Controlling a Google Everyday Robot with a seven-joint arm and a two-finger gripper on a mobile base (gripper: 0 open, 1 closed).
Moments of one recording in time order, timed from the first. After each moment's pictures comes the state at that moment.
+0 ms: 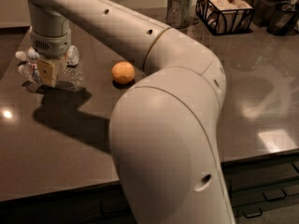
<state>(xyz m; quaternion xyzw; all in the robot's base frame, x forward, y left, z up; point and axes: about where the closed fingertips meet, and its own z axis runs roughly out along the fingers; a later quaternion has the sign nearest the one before) 0.614 0.269 0.869 -0.63 0.76 0.10 0.12</state>
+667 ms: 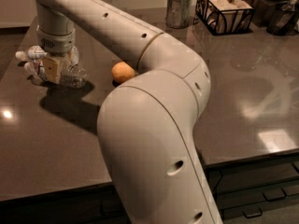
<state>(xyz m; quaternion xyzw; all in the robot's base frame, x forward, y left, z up) 0.647 0.270 0.855 -0.62 0.77 0.10 0.11</state>
